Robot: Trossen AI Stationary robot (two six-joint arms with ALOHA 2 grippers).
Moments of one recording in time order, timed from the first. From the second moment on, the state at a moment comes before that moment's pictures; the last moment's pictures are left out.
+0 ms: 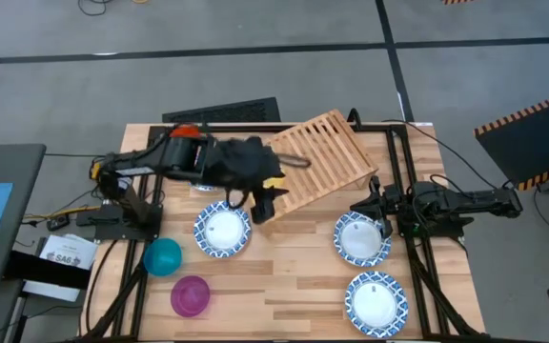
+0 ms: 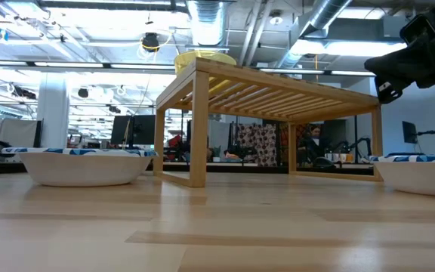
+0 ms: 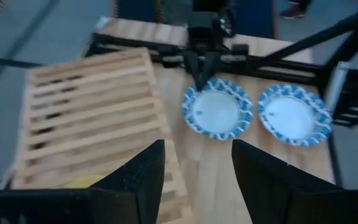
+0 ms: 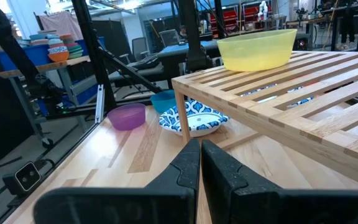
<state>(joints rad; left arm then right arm) -0.14 1.80 2.30 -1.07 -0.29 -0.20 0.05 0.03 0.00 0.03 0.00 0.18</state>
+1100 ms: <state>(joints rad) -0.11 0.98 0.93 -0.03 -0.26 -0.28 0.05 0.03 0.02 0.65 0.13 0.64</state>
